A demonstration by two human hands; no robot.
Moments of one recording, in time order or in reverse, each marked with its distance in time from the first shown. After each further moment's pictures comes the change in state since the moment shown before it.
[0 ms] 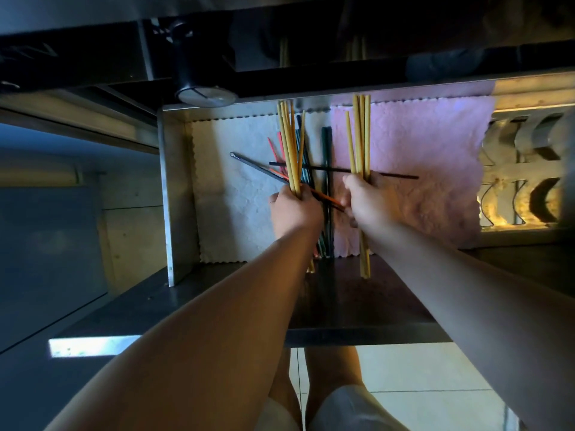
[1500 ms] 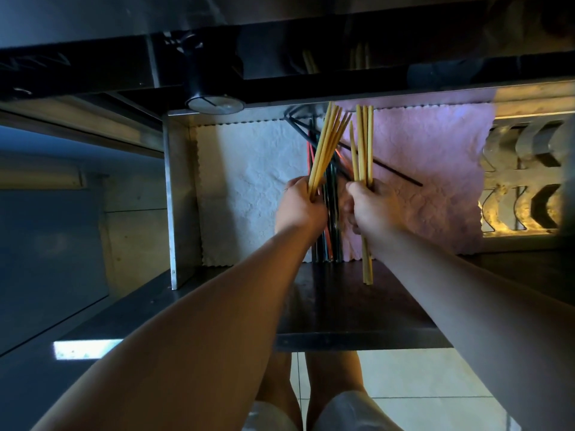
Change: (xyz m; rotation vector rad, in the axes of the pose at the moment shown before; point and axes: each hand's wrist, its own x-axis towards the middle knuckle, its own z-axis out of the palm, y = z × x) left_hand 0.002 0.008 -0.008 0.062 -0.197 0.248; right_hand -0.003 0.003 -0.004 0.032 -0.062 0.048
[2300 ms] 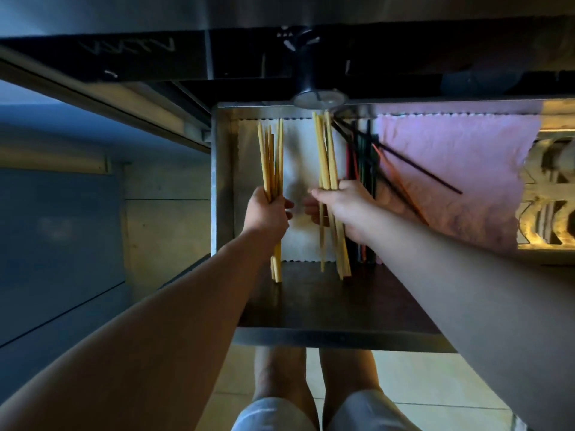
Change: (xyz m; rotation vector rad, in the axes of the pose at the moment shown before) left_hand 0.001 -0.056 -0.095 -0.375 0.082 -0.281; right_hand -0.019 -0.023 0.086 -0.224 -0.280 0.075
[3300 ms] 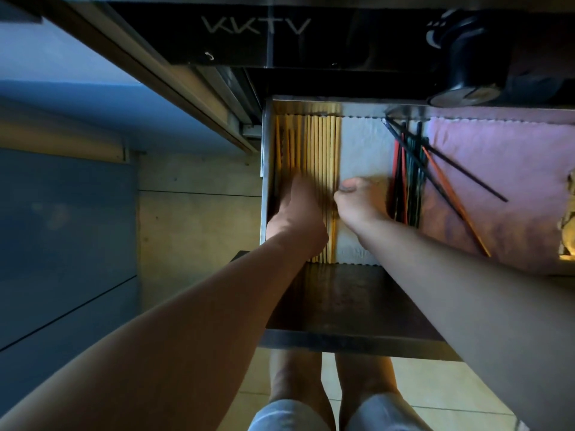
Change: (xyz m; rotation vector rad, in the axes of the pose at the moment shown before) left_hand 0.008 -0.006 -0.038 1.093 -0.227 0.172; right_hand 0.009 -0.004 0.069 -0.253 0.253 -0.052
